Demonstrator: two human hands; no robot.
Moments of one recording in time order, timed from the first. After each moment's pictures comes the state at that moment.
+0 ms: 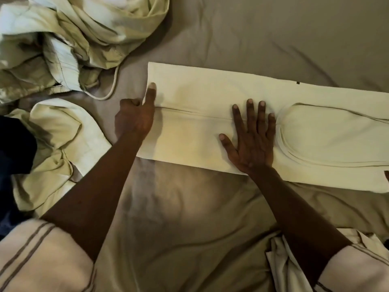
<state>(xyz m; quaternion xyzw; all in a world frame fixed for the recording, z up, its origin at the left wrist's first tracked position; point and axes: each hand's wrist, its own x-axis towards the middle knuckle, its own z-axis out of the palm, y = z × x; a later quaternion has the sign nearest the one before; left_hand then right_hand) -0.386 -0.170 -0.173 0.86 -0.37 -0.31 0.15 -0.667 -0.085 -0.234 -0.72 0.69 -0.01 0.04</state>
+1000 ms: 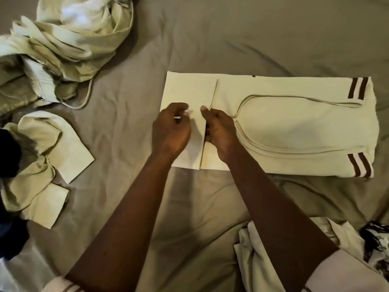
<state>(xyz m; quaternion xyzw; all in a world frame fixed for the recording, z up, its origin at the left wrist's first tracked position) -0.557 -0.108 -0.130 0.74 -0.52 -0.37 0.21 -0.681 -0.107 -0.192 -0.17 0.63 -0.41 0.64</state>
